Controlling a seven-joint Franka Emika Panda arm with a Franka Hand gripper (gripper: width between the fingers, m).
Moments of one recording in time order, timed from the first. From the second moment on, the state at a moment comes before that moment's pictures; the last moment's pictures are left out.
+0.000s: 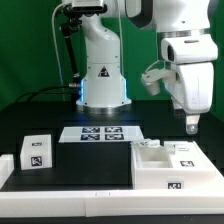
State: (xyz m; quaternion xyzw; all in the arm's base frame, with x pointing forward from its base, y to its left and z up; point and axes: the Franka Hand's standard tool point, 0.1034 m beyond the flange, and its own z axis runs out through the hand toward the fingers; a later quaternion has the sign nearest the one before) arm 0.507 0.131 0.087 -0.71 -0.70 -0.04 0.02
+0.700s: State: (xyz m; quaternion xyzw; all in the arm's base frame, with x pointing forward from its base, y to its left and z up) arm 0.497 0.118 0.078 -0.65 -0.75 -0.05 0.01
